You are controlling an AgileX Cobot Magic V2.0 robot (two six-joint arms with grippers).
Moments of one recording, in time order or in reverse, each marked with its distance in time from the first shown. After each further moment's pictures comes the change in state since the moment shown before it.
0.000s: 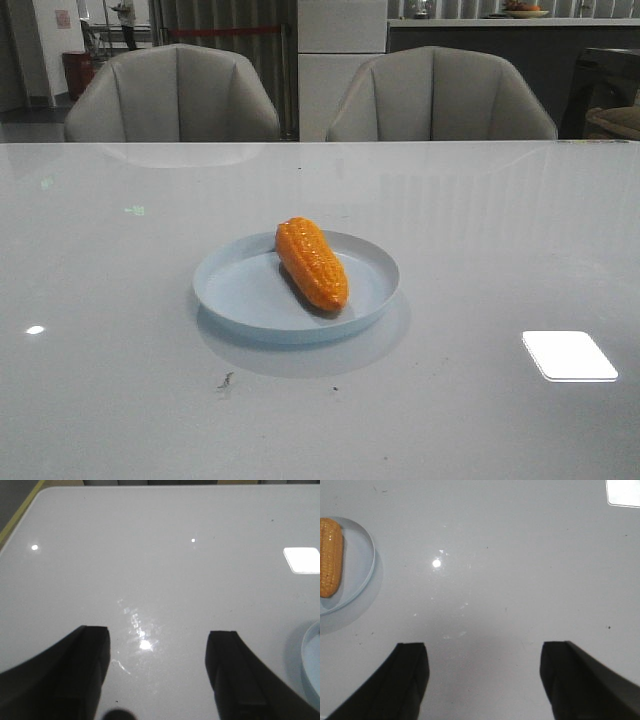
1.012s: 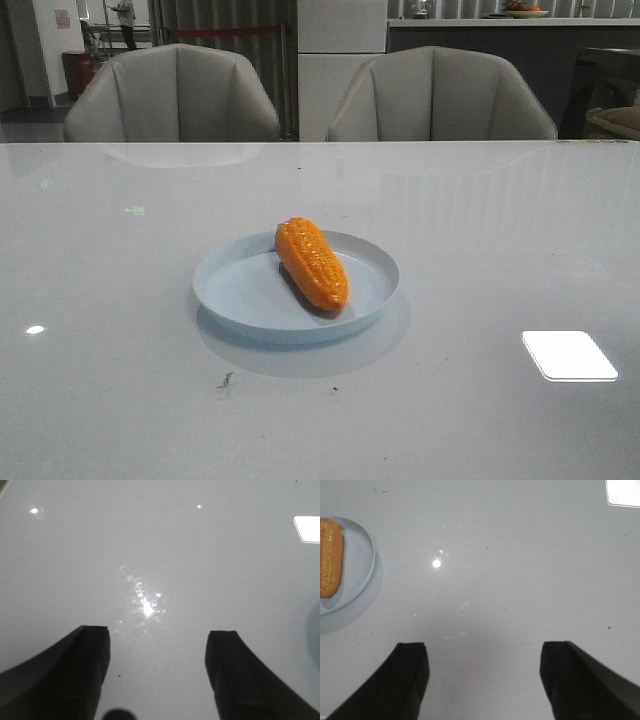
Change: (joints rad) left arm 0.018 0.174 -0.009 0.000 -0.003 0.000; right arm 0.000 0.000 0.000 0.000 0.000 0.002
